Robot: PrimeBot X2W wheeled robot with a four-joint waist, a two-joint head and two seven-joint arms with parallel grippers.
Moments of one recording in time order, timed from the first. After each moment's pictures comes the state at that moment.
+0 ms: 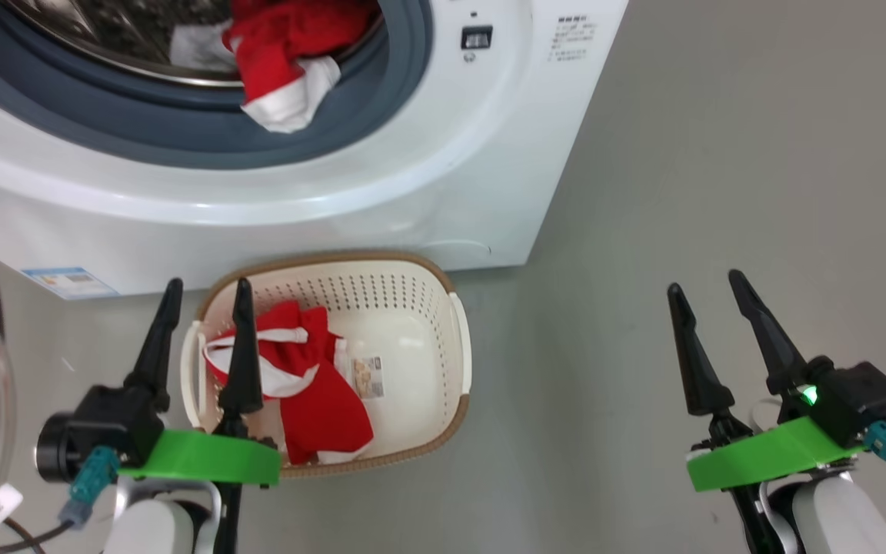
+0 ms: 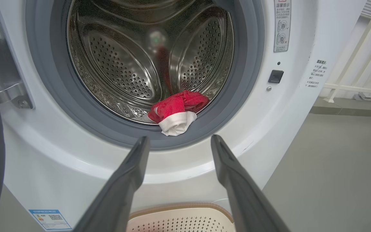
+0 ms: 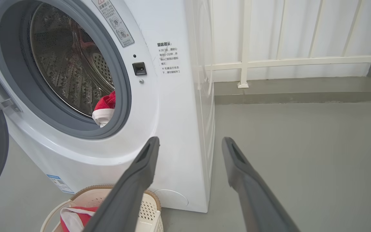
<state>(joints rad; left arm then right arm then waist) -0.30 0.03 -0.04 0.22 -0.19 0.00 -0.26 -0.15 -0.05 0.06 0.12 0.30 0.12 -0.26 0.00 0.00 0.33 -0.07</state>
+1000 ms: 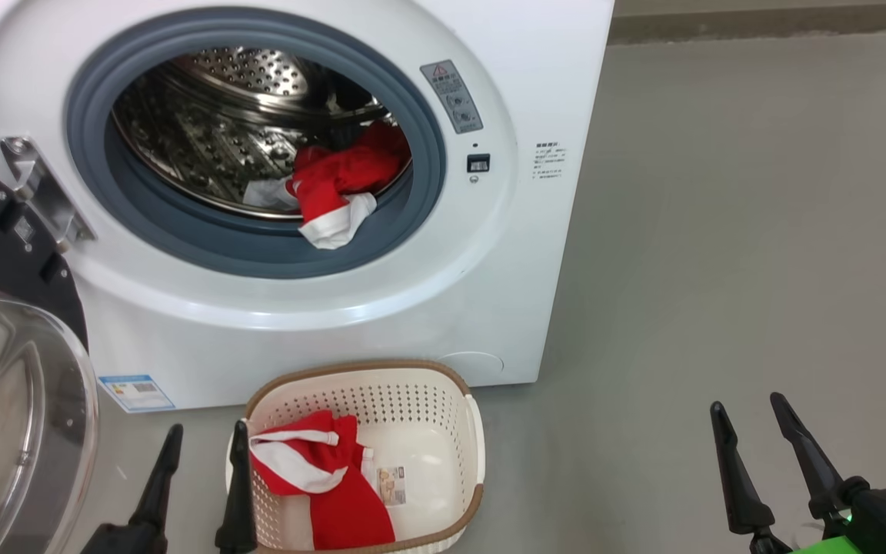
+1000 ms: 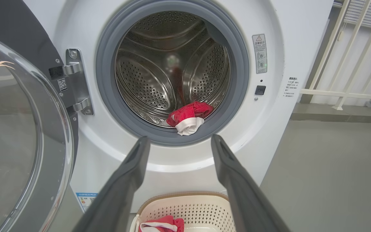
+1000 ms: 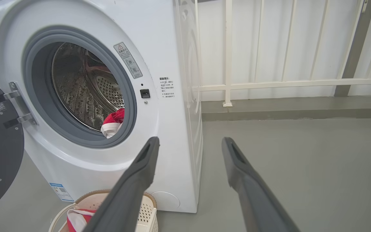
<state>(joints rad) 0.02 0.04 -0.02 0.12 -0.18 0.01 -0.26 0.15 -0.04 -0.04 0.02 0.25 0.12 -0.26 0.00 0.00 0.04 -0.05</state>
